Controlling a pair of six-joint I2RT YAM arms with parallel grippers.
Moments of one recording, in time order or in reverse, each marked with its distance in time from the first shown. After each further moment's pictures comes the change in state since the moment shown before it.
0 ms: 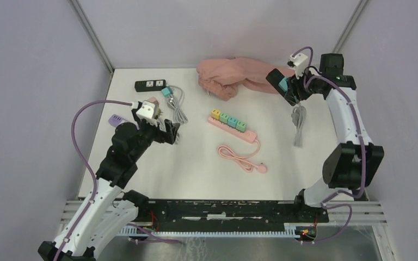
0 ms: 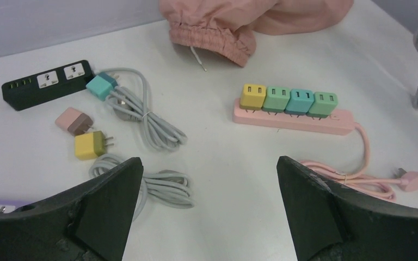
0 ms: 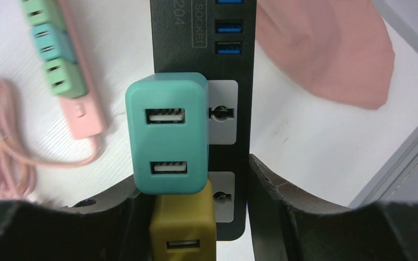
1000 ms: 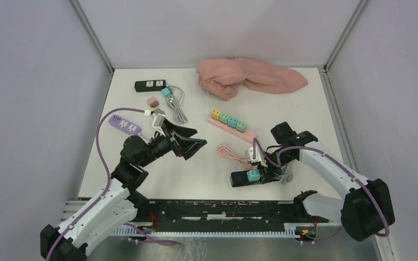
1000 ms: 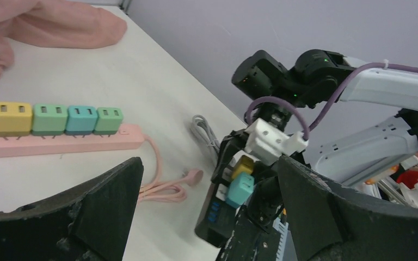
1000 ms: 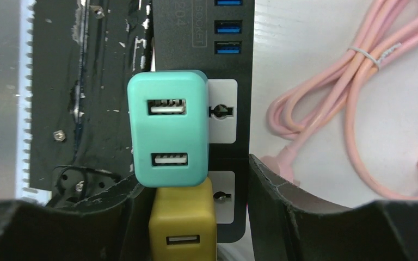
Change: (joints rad) left arm -0.112 -0.026 -0.257 0.551 0.444 -0.579; right arm 0.473 -0.498 -0.811 -0.295 -0.251 -0.639
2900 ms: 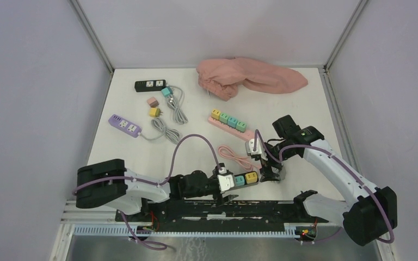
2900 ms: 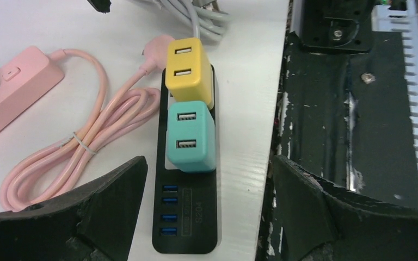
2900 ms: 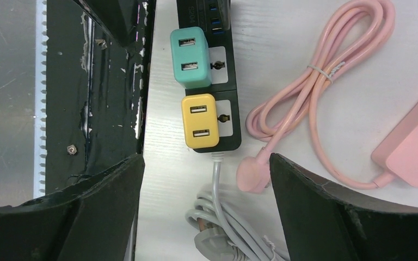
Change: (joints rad) left arm -0.815 0.705 -0.140 0.445 -0.459 0.751; right arm 0.060 -0.029 0.113 -0.014 0.012 0.143
